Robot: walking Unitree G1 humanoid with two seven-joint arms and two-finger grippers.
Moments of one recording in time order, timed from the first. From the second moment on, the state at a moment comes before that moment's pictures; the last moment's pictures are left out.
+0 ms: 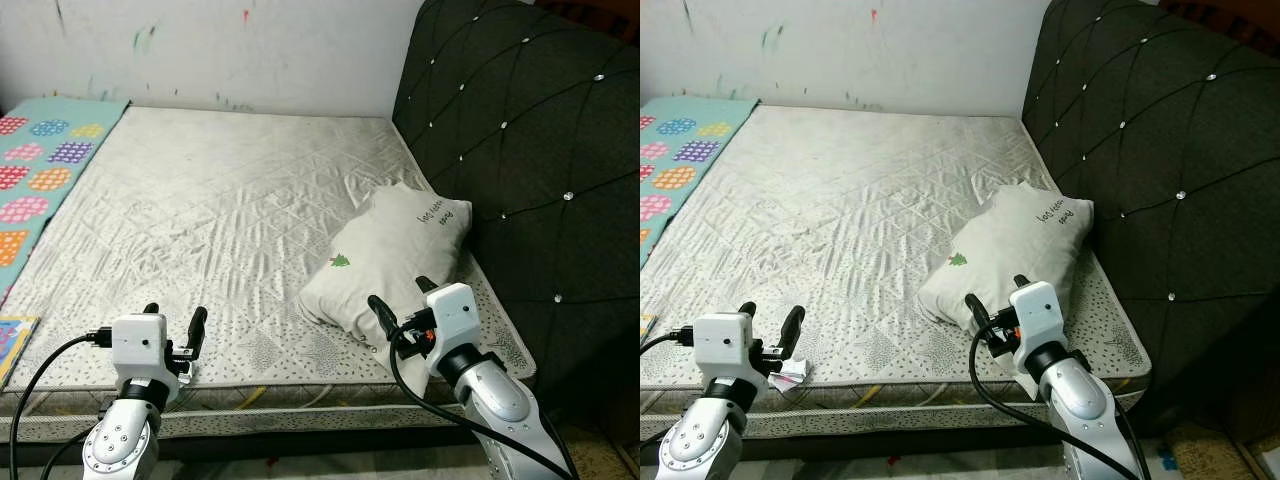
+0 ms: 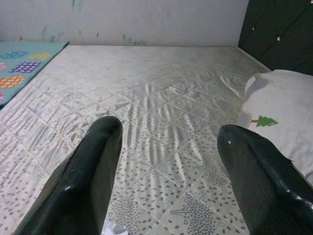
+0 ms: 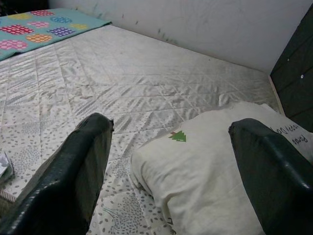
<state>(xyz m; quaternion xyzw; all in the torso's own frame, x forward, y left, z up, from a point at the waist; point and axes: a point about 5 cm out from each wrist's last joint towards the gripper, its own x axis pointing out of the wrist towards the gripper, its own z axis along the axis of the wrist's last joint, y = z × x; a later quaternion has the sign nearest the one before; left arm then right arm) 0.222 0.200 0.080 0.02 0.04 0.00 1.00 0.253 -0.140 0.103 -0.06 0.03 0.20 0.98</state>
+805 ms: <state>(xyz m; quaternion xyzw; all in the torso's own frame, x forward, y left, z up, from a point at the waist) 0.225 0.203 0.078 0.01 0.05 0.01 1.00 0.259 -0.138 0.103 -0.06 0.03 0.20 0.98</state>
